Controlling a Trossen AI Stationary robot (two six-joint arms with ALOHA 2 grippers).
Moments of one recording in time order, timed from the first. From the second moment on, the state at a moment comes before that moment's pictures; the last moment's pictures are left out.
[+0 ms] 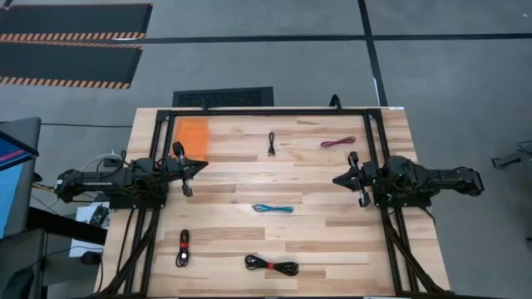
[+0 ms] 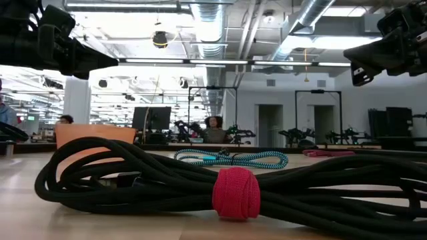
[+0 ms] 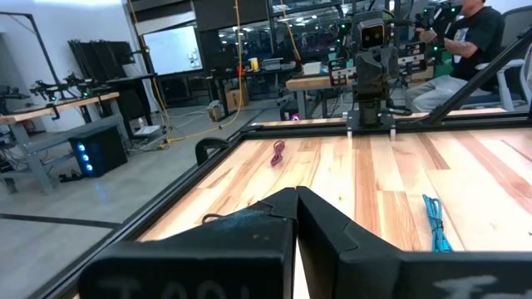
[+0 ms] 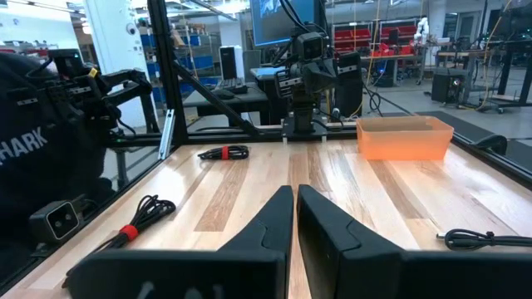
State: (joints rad) left arm 0.04 0.07 0.01 0.07 -0.25 0.13; right arm -0.03 0.02 0.00 0.04 -0.13 0.08
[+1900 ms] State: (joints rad) left arm 0.04 0.07 0.01 0.07 -0.25 0.13; right arm -0.05 0.02 0.00 0.07 -0.02 -0.18
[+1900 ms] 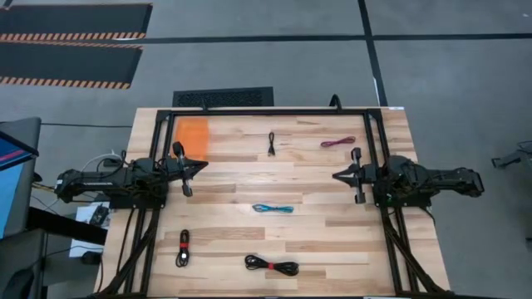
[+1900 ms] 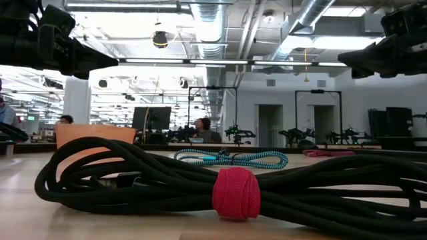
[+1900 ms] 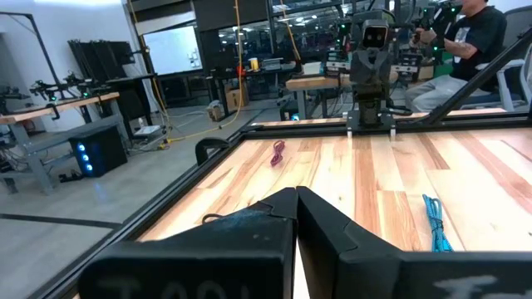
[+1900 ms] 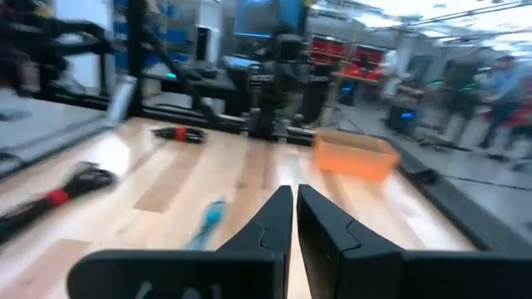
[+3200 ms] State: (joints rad) left arm 0.05 0.75 0.06 0.67 -0.42 -0.03; right arm -0.07 0.49 0.03 0.54 0.24 0.28
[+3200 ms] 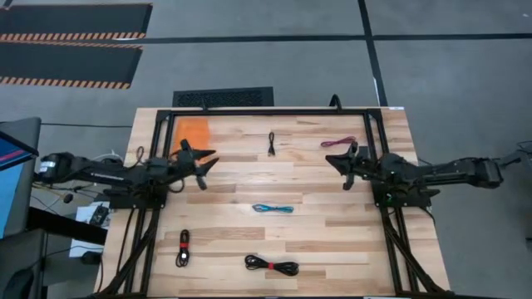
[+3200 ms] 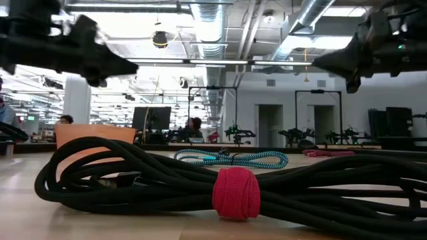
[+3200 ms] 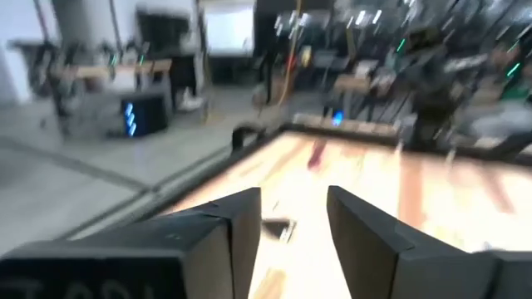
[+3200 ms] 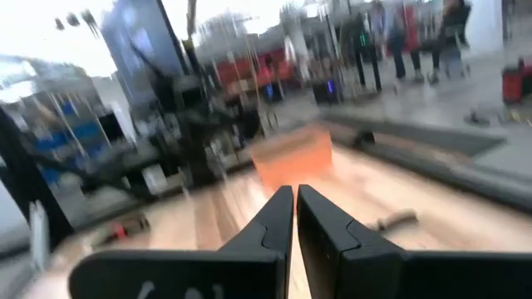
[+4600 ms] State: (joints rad) left arm 0.08 1.61 0.78 0.17 -0.50 -0.13; right arm -0.28 1.19 0.27 0.50 0.47 0.45
